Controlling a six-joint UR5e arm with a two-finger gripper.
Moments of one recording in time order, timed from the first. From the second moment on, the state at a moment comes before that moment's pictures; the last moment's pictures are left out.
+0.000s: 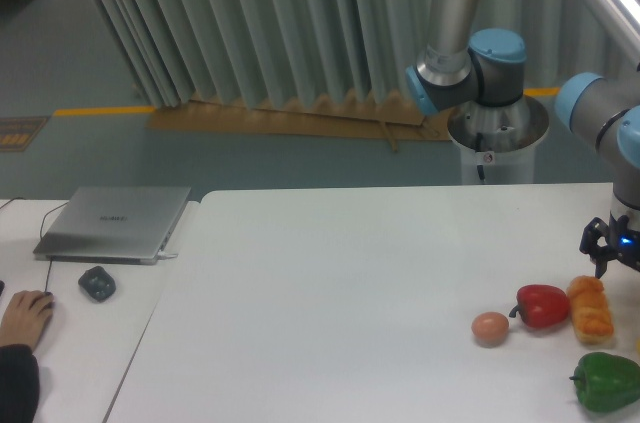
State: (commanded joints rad) arm 2.60 -1.94 -1.53 -1.20 1.63 1.17
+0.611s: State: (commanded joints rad) arm 2.63 -1.89 -1.52 -1.25 1.69 1.31
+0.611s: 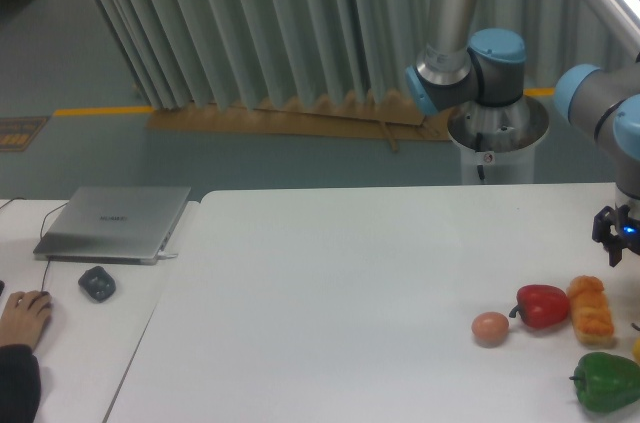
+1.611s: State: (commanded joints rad) arm 2.55 -1.67 -1.57 -1.66 1.48 1.29
